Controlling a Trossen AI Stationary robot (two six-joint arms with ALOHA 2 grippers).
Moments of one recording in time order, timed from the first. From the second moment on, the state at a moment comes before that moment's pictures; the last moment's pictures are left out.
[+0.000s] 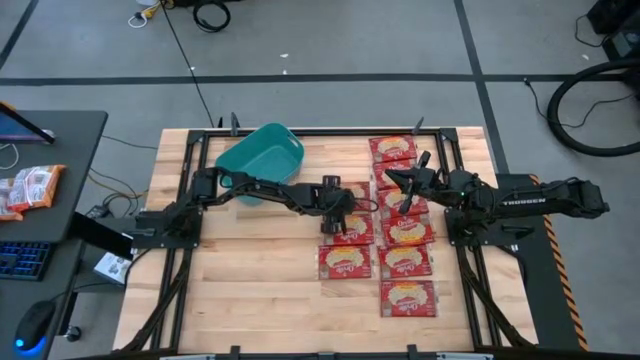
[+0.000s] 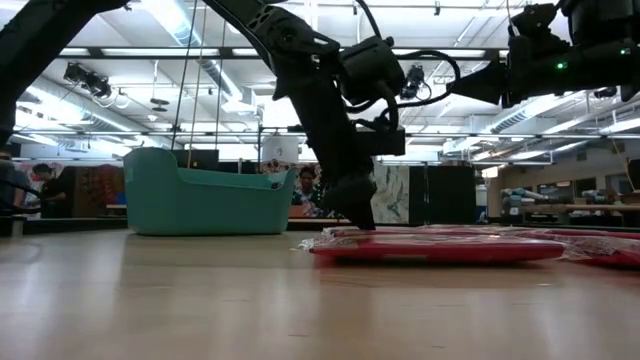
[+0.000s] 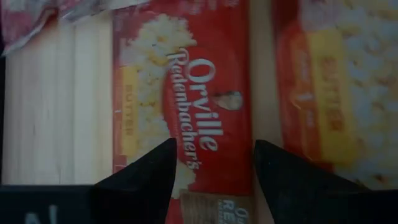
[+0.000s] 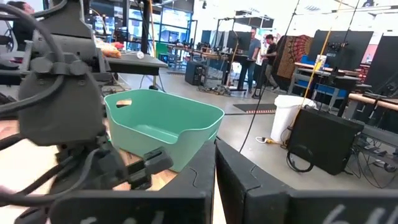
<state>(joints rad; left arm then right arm) 0.04 2.18 1.53 -0.37 -0.37 0.29 -0.15 0.65 0.16 0.55 0.29 -0.17</state>
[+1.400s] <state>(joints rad) 0.06 2.11 1.53 -0.51 -0.37 0.15 -0.15 0.65 0.16 0.55 0.26 -0.18</state>
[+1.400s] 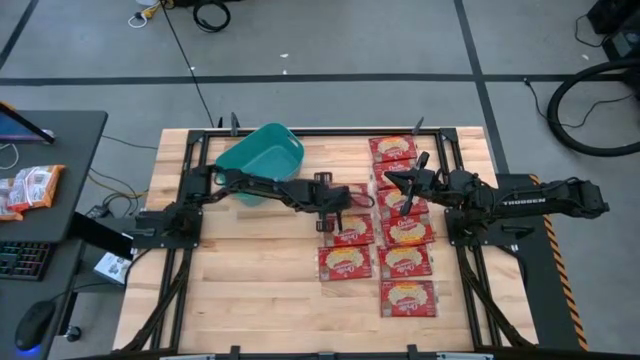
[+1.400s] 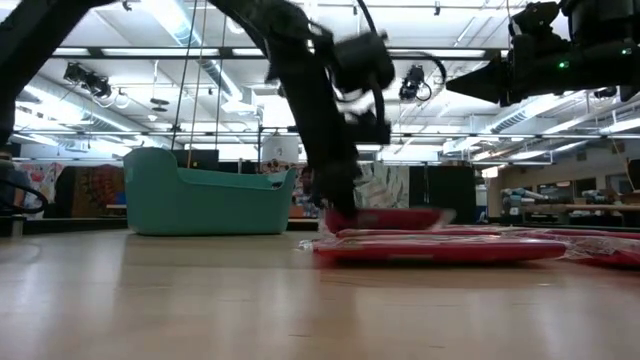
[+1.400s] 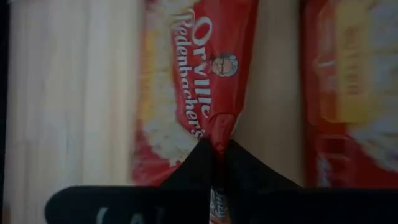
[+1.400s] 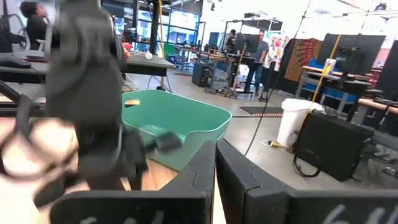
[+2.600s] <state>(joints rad) -0.01 1.67 1.49 -1.32 -0.73 -0.62 -0.19 0.65 0.16 0.67 0.29 -0.30</state>
